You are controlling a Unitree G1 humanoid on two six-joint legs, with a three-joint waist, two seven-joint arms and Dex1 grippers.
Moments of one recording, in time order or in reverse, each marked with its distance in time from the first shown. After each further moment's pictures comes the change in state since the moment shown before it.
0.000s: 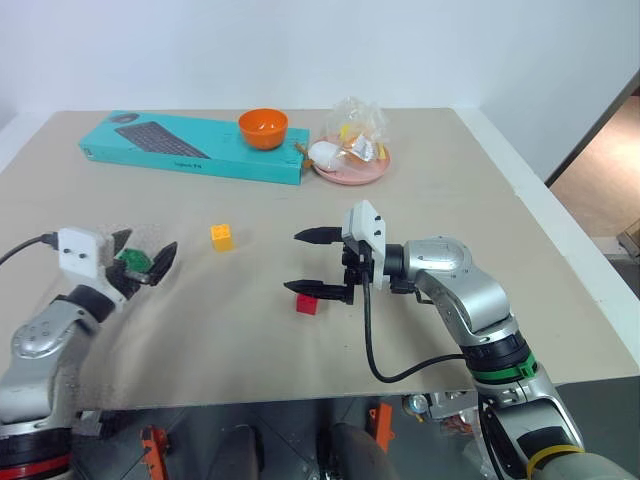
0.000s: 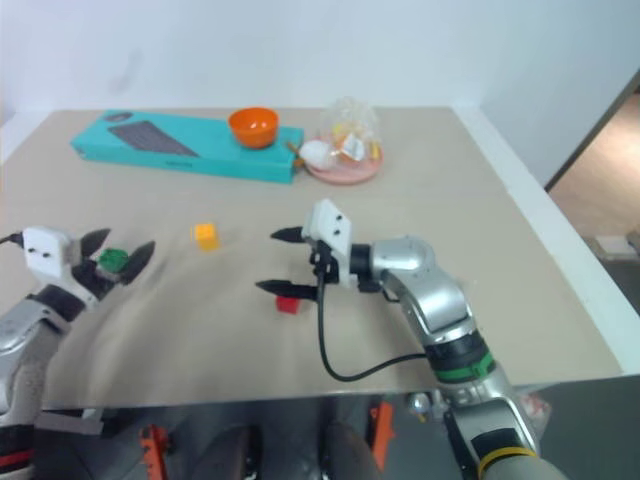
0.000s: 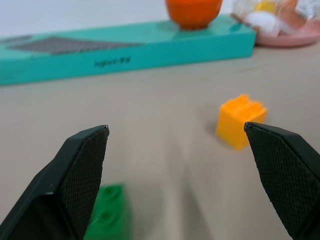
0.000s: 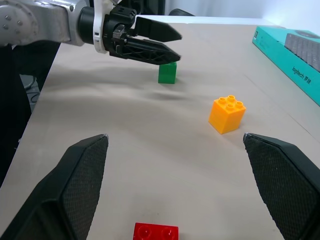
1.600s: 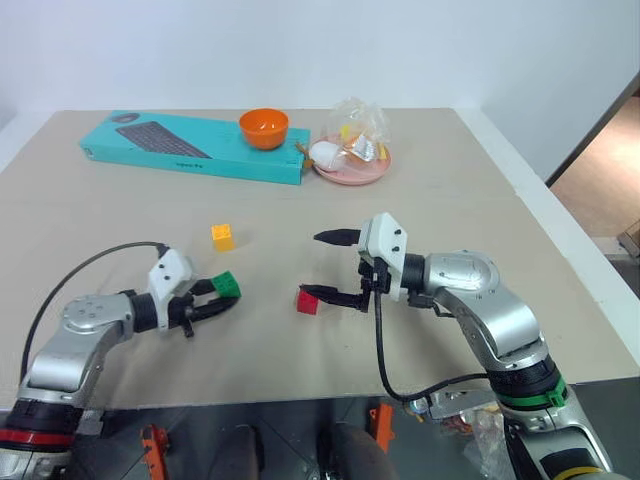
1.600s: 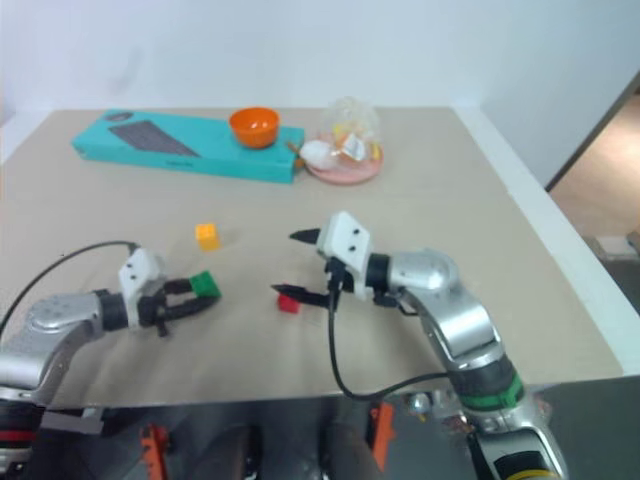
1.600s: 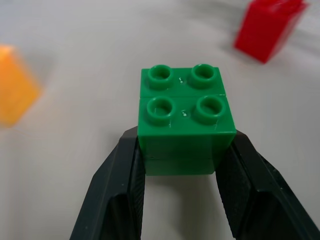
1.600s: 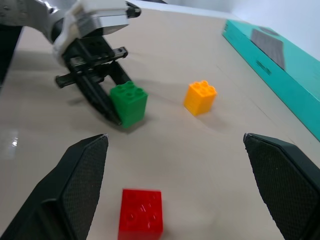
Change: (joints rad) left arm -0.136 0.085 -0.403 0.053 0.125 -0.001 -0.470; right arm 0.129 -0.103 -0.032 -0.185 -0.029 0.006 -0.127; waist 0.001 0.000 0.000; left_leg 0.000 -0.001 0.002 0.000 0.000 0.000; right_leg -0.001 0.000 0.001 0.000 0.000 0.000
